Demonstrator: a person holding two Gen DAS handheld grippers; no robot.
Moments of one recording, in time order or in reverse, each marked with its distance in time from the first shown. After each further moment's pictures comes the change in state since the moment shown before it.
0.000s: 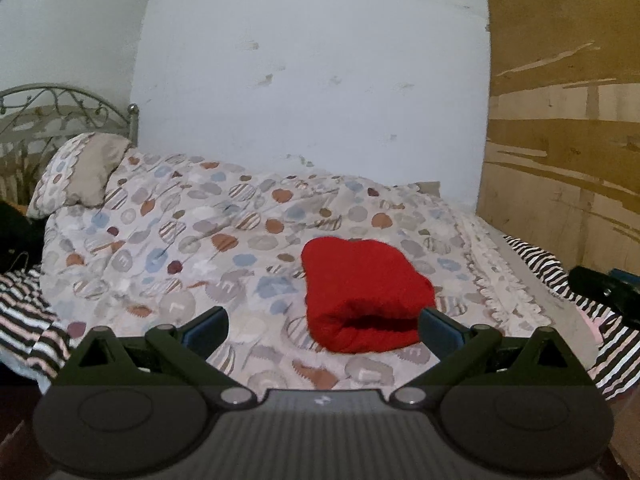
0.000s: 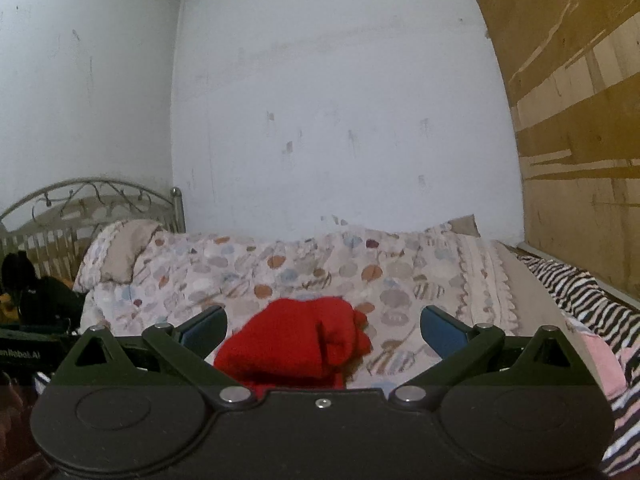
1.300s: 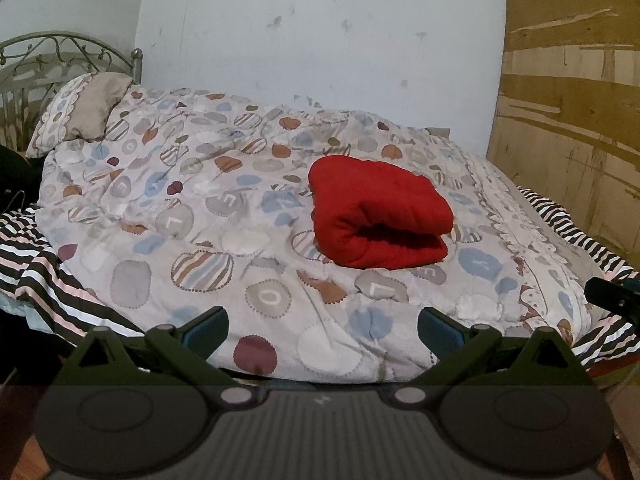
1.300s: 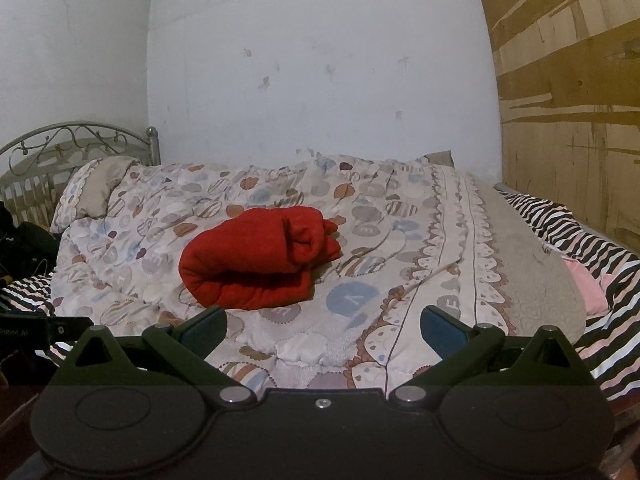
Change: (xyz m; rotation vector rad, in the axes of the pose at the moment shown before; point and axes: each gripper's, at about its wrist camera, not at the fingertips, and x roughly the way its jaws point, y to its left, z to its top) left arm 0.026 0.007 -0.058 -0.027 0.158 0.003; right arm 0.000 -0.011 -0.071 0.000 0.172 -0.071
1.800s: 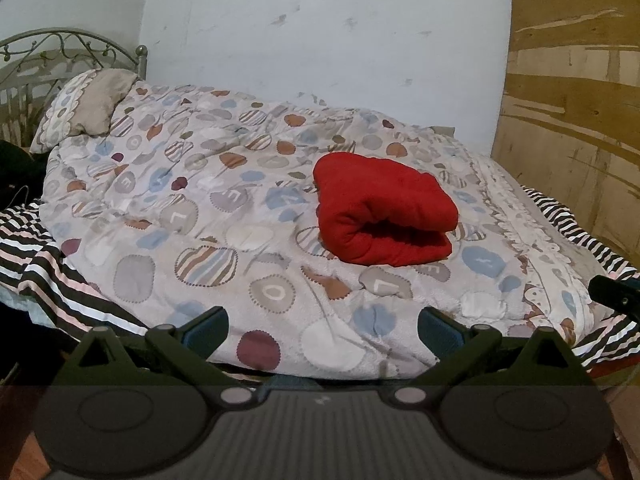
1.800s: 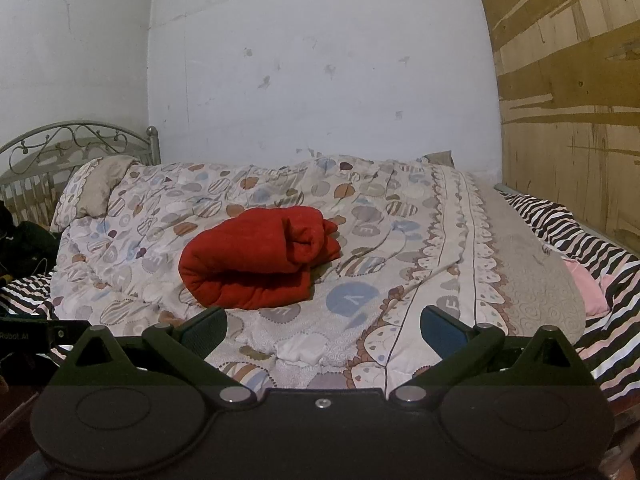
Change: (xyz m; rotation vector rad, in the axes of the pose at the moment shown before) left arm -0.001 0.002 -0.004 -0.010 0.005 0.010; right arm 0.001 0.000 0.000 0.001 0.002 0.001
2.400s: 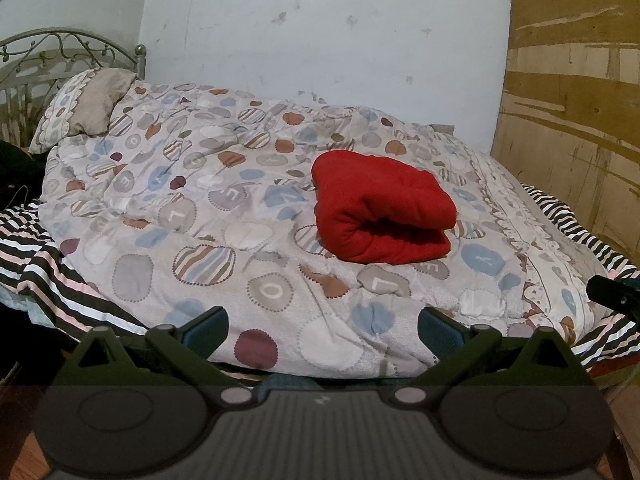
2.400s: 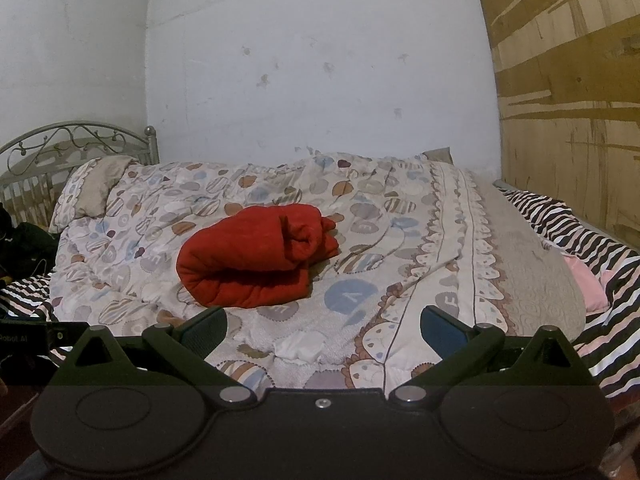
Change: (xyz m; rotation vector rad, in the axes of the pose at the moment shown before) left arm 0.000 -0.001 0.000 0.001 0.002 0.001; right arm 0.002 -0.001 0.000 0.002 0.003 -0.002
